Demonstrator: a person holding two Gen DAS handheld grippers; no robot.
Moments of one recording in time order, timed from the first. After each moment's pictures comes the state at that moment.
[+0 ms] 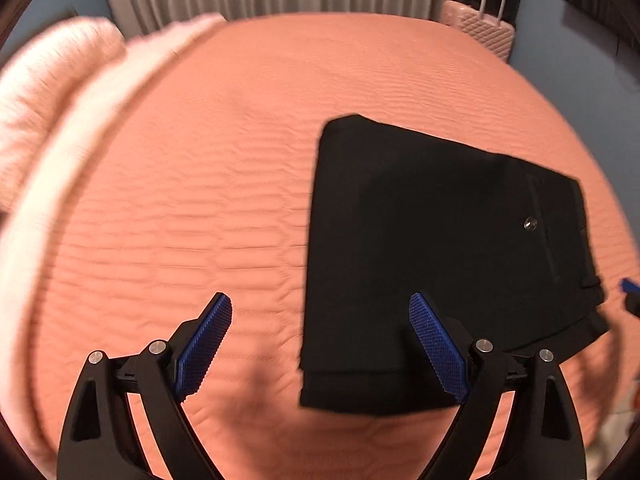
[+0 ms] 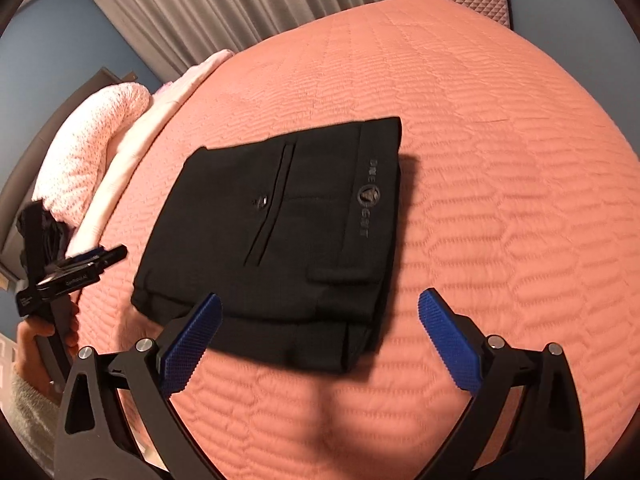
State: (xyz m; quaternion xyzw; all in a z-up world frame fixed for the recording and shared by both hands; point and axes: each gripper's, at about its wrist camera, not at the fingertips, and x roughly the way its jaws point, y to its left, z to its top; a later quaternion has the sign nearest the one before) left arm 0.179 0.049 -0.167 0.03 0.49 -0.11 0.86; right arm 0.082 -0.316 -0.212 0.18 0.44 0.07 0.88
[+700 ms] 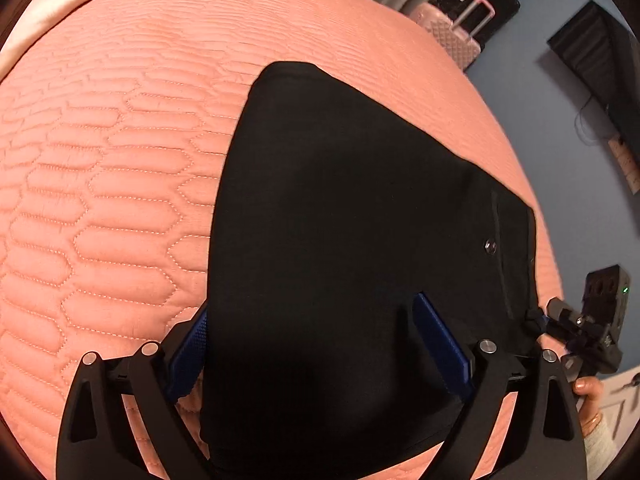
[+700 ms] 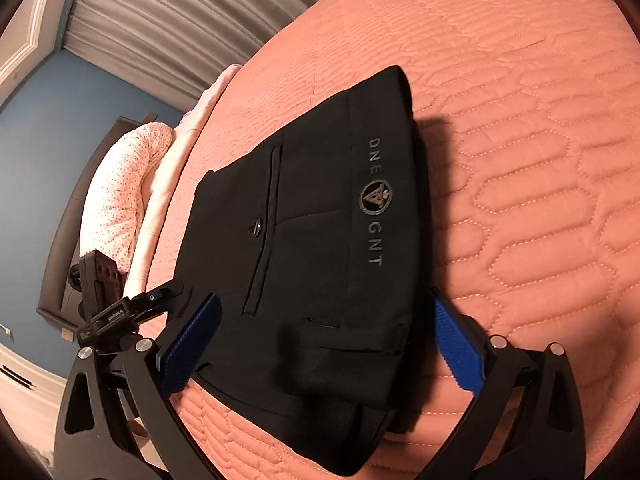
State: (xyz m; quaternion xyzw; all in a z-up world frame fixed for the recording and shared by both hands) left arm 0.223 0.043 -0.221 -0.09 0.54 -0.22 0.81; right arm 0.119 -0.332 -0.265 0.31 0.43 0.14 0.84
